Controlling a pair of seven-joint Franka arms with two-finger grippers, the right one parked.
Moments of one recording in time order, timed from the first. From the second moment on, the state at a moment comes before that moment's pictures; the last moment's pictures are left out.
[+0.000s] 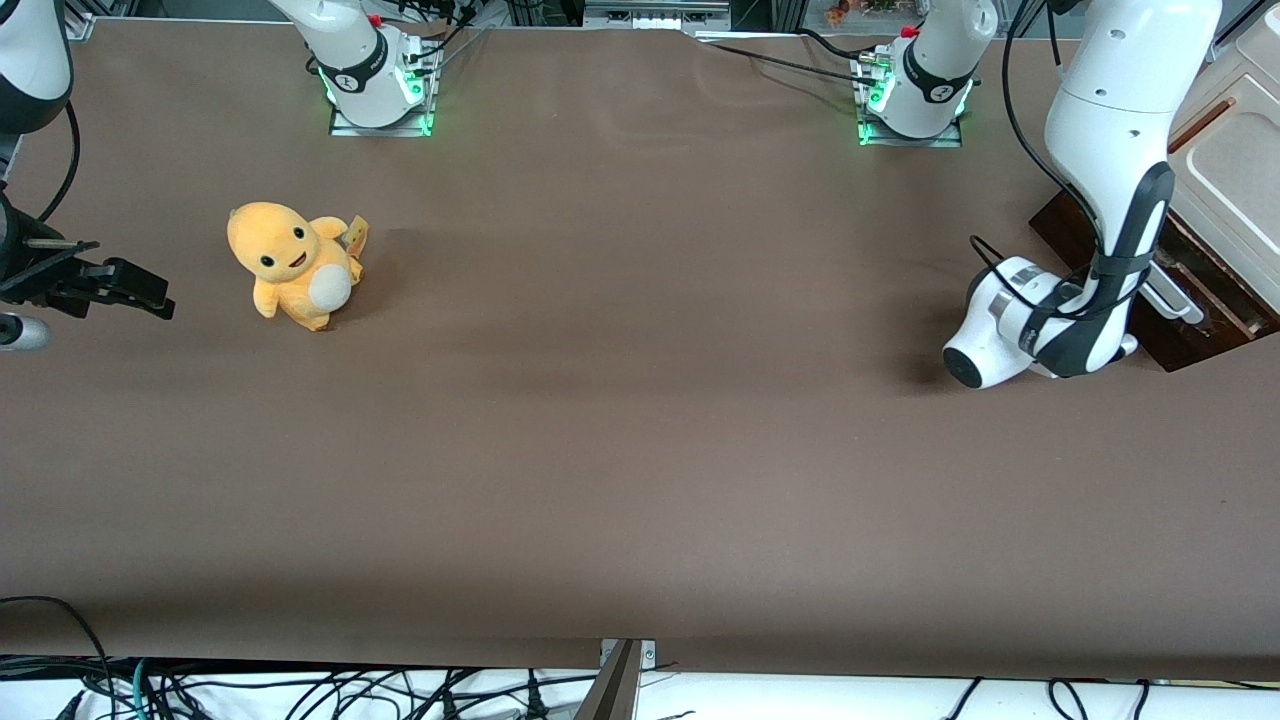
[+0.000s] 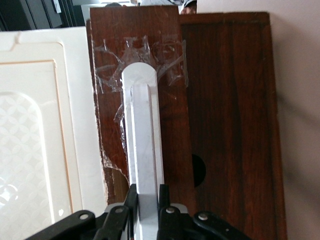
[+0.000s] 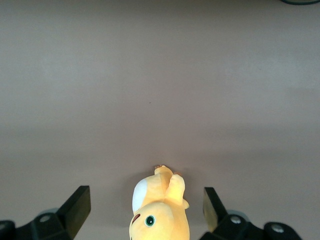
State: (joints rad) arm -0.02 0.62 -0.04 -1.96 1.03 1.36 -1.03
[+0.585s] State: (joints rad) arm -0.08 0.64 -0.04 -1.91 1.00 1.35 -1.03
